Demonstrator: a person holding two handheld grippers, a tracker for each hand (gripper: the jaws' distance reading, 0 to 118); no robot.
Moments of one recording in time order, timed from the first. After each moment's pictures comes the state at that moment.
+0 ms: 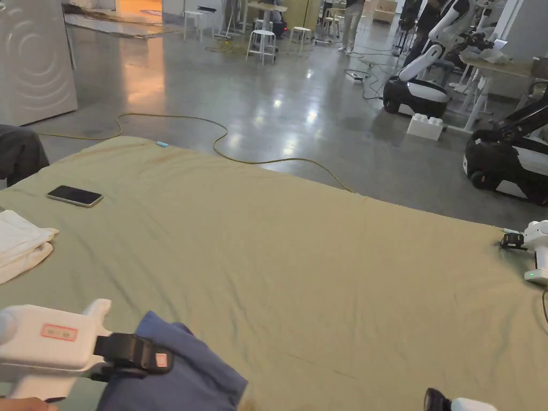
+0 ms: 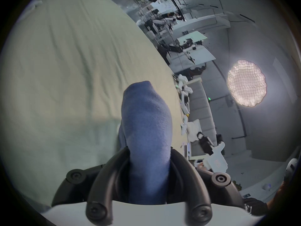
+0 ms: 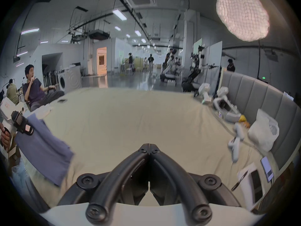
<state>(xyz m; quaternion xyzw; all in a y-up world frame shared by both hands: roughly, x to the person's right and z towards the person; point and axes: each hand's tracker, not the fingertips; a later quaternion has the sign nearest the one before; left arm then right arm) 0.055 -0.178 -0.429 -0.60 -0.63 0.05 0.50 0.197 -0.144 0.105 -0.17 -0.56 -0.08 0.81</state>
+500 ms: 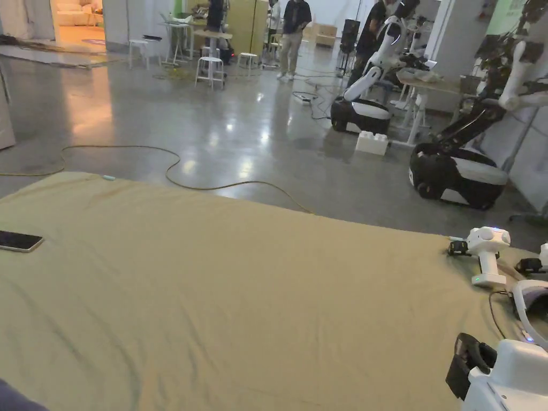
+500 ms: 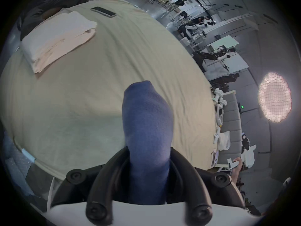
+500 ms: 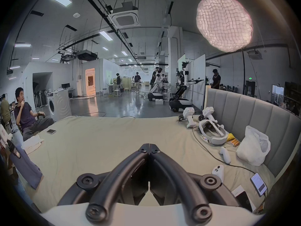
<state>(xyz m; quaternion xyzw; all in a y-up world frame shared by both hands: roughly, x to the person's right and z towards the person) -0.015 -0.146 -0.571 -0.63 -0.50 -0.04 0.60 0.243 -0.063 0.146 -0.09 -0.60 -0.07 0.79</state>
